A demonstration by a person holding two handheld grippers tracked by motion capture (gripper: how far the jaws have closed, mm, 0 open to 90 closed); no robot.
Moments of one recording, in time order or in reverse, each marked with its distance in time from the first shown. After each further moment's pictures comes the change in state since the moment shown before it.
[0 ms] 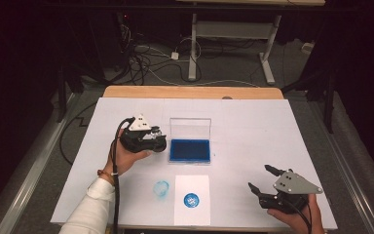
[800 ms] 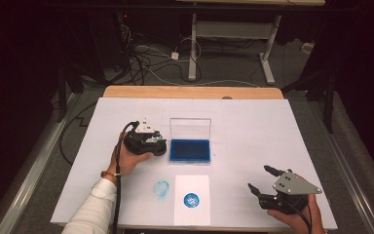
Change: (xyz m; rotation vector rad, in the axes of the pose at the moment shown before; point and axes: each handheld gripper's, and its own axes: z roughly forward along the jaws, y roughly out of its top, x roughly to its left) left arm 0.003 -0.014 0.022 0.075 0.015 -0.007; right arm 0.001 0.000 0.000 0.005 0.010 -0.013
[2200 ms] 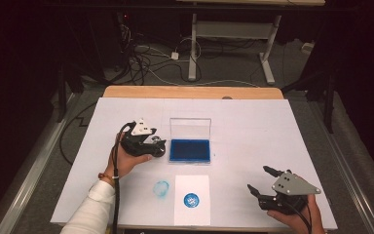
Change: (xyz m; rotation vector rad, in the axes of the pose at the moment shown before) left arm -0.009 0.002 -0.019 -0.074 0.033 0.022; right arm 0.001 0.000 0.000 0.006 0.007 -0.010
